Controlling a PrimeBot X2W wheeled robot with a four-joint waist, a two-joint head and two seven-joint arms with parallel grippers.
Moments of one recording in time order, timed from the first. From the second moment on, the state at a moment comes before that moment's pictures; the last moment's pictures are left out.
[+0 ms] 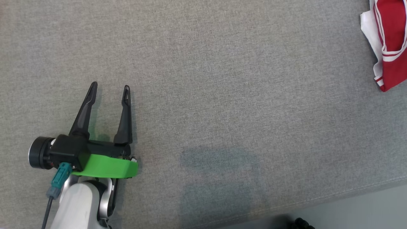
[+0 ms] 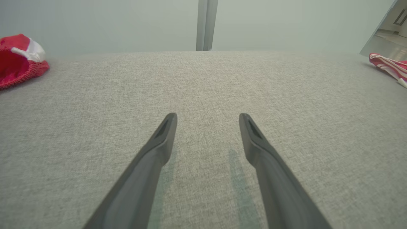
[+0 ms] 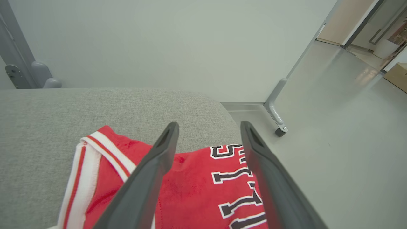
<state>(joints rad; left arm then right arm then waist) -0.24 0.16 -0.20 -0.03 -0.21 0.00 -0.19 -1.11 -0.55 0.11 1.03 0.34 0.13 -0.26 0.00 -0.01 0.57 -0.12</state>
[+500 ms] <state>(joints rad) -0.22 0.14 -0.12 0.13 -0.29 0.02 -0.26 -0.85 -0.44 0.09 0.75 0.32 0.13 -0.26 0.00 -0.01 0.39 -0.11</state>
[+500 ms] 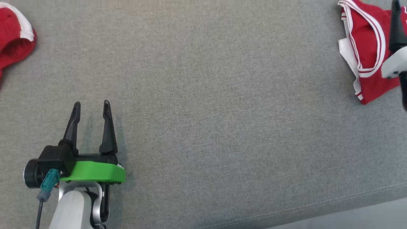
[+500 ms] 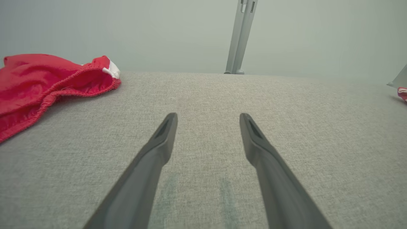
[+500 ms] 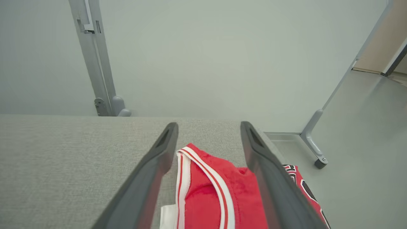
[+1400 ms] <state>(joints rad) -0.04 0.07 -0.07 0.25 -0.29 0.00 -0.26 -0.27 -0.10 0.10 0.33 0.22 0.13 -0.26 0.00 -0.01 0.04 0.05</state>
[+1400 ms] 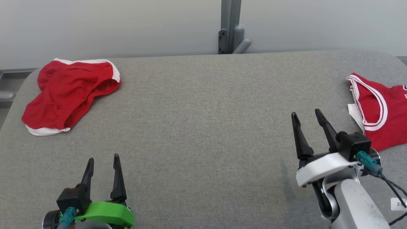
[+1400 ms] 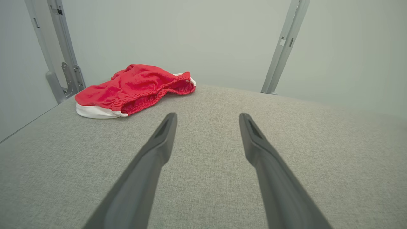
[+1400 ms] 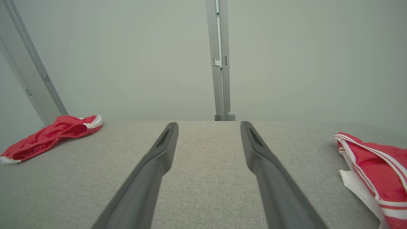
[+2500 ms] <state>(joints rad) -0.03 0.05 -0.05 0.27 -0.26 -0.01 -0.26 -0.12 -0.05 0.11 0.23 0.24 0.13 -0.26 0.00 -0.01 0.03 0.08</state>
